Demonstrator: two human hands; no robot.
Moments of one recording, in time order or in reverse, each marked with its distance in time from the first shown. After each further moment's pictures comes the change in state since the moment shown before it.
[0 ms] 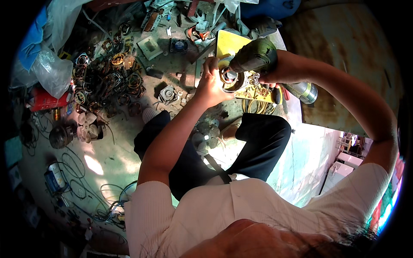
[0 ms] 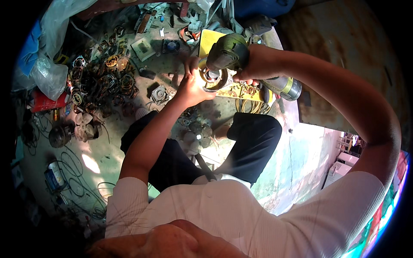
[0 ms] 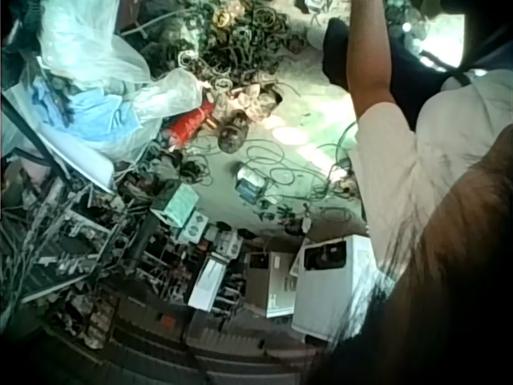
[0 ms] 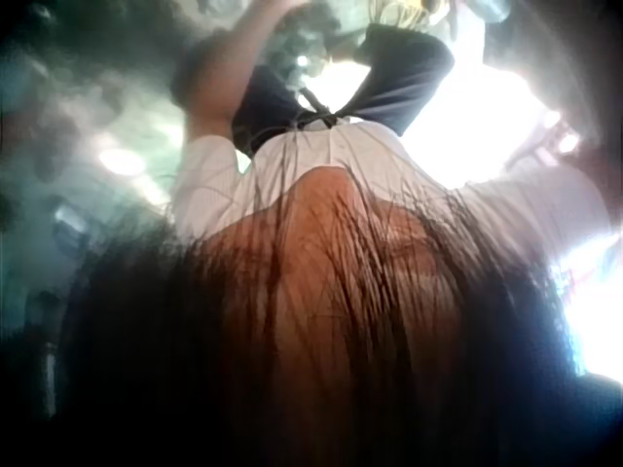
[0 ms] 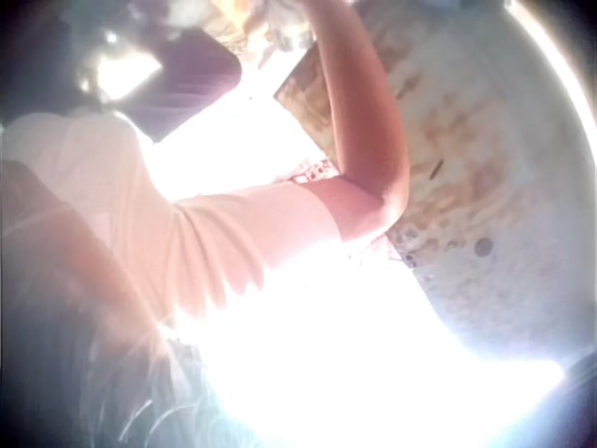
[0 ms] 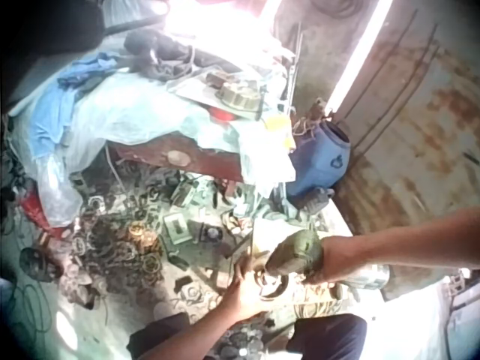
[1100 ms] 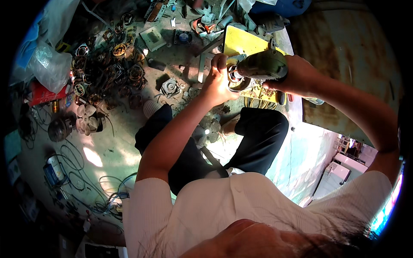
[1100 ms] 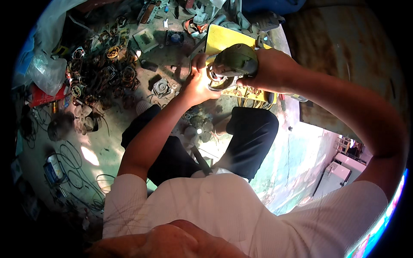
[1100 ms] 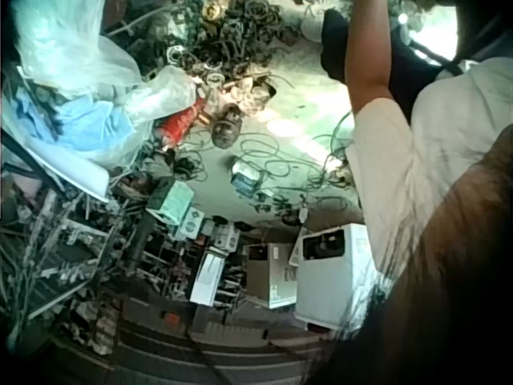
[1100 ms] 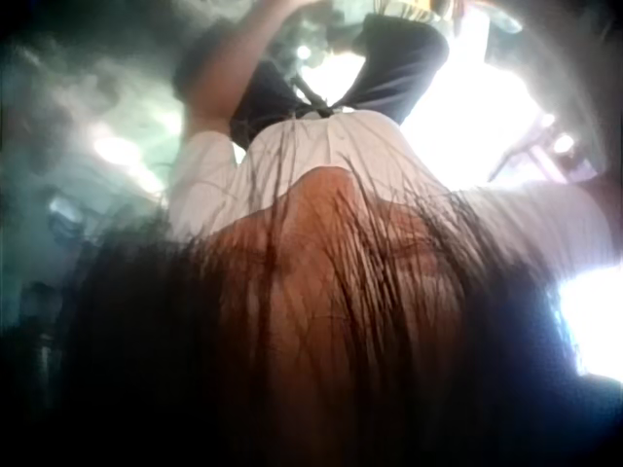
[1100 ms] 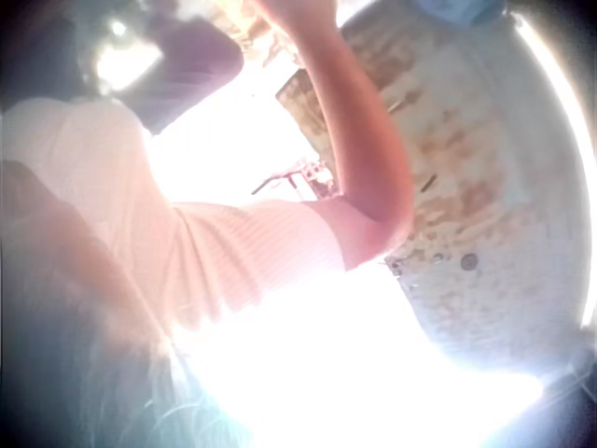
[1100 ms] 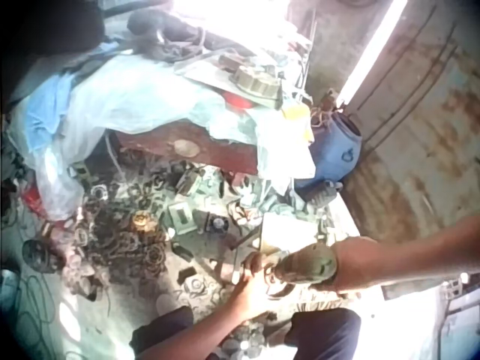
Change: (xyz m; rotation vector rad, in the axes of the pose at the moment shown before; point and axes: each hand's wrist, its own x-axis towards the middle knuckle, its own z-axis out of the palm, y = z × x) left_hand 0.001 -0.008 0.006 -0.043 -0.079 -0.087; right_hand -0.015 -0.025 0.007 -0.260 0.169 0.034
